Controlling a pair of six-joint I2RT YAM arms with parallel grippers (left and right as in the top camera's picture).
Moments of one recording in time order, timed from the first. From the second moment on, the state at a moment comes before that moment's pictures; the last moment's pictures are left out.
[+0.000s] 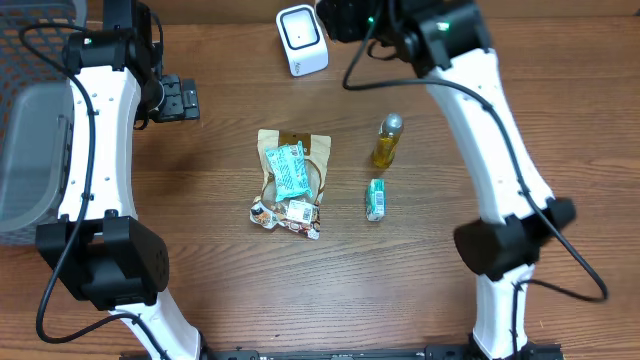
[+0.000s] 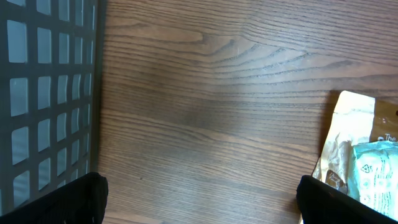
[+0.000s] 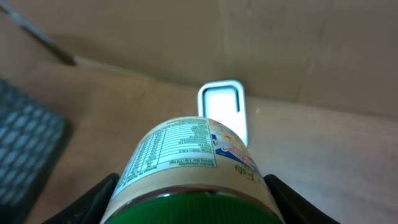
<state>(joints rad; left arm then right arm) 0.08 1.96 1.97 -1.34 -0.11 -0.10 0.41 2.17 2.49 -0.95 -0.07 0.23</state>
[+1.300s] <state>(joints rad) 0.08 1.96 1.98 -1.34 -0.11 -0.10 0.40 2.63 2.48 -0.16 -0.02 0.23</state>
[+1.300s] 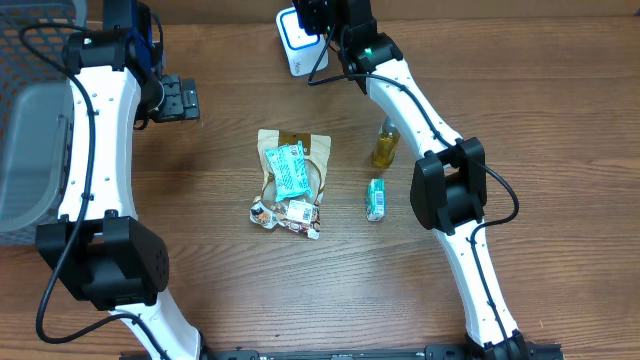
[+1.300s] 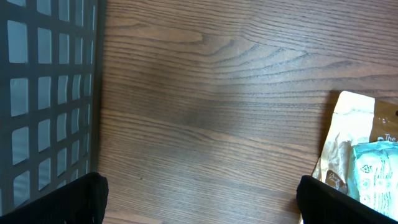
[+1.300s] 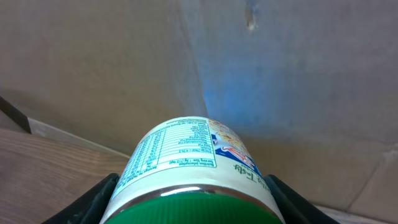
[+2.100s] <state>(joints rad) 0.08 1.96 1.97 -1.34 -0.11 -0.10 0.41 2.72 2.44 0.02 -0.02 0.25</state>
